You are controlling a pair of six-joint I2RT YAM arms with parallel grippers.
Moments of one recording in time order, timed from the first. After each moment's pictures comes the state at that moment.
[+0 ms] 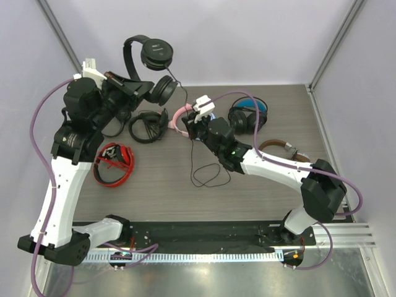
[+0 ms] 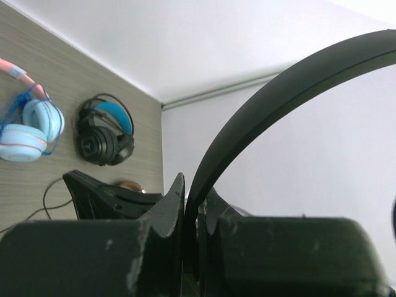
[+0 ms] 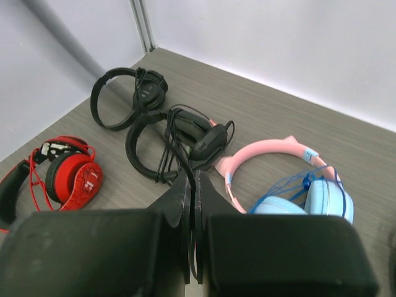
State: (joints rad) left arm -0.31 1.16 1.63 -0.57 0.13 -1.13; right arm 0.88 1.56 1.11 0.46 0.25 0.08
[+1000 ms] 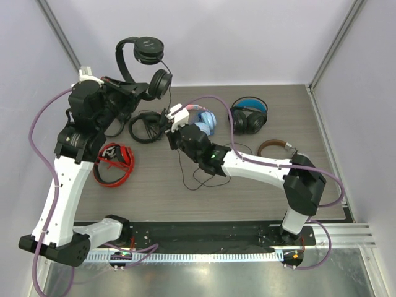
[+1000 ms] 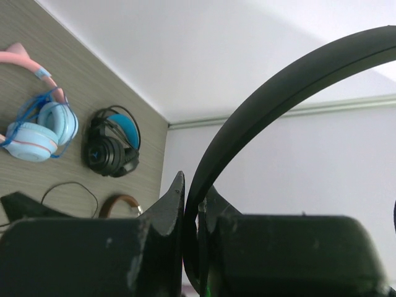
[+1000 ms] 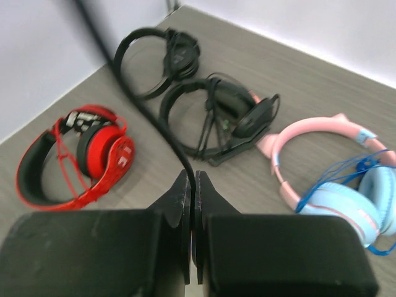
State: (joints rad) left arm -0.29 1.14 1.58 -0.57 0.02 -1.23; right arm 1.01 1.72 1.29 0.31 0.36 0.12
